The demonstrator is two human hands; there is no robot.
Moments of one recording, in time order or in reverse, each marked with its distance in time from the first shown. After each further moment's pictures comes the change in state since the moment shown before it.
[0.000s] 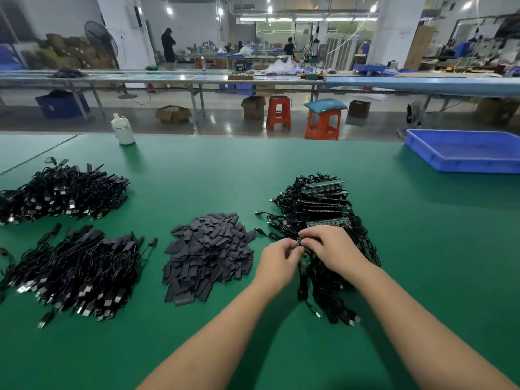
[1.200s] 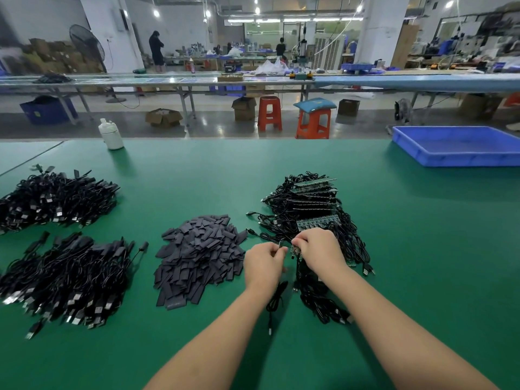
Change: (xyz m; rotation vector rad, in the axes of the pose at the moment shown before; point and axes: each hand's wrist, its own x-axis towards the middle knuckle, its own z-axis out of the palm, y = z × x) left_hand 0.000 -0.005 0.009 0.051 0.217 -0.136; right_hand -0.003 -0.001 0.020 -0.005 0.088 0.260
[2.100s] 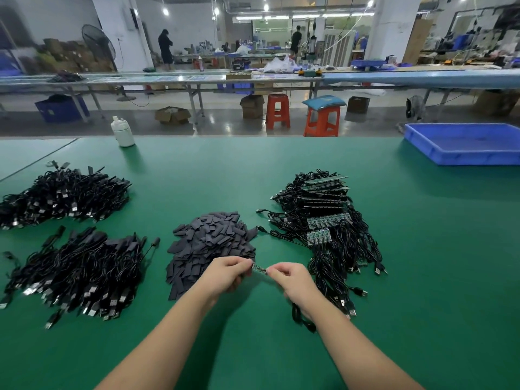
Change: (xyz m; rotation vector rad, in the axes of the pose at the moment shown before) left_hand 0.008 -0.090 -0.083 -0.392 -0.363 -0.246; right_hand -0.042 -0.018 0.092 0.772 -0.330 0.210
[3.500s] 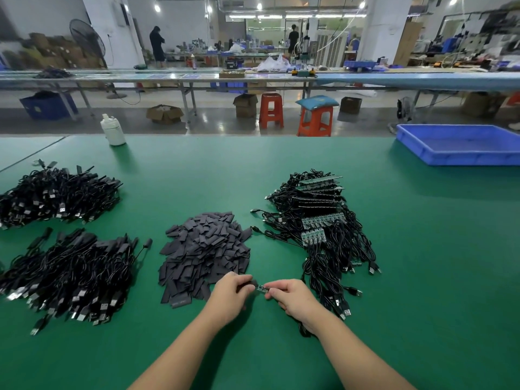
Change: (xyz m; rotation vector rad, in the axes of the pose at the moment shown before) left_hand -0.003 -0.037 0.027 0.578 0.086 0.189; right_hand -0.004 0.039 -0.004 0.091 -0.115 0.101
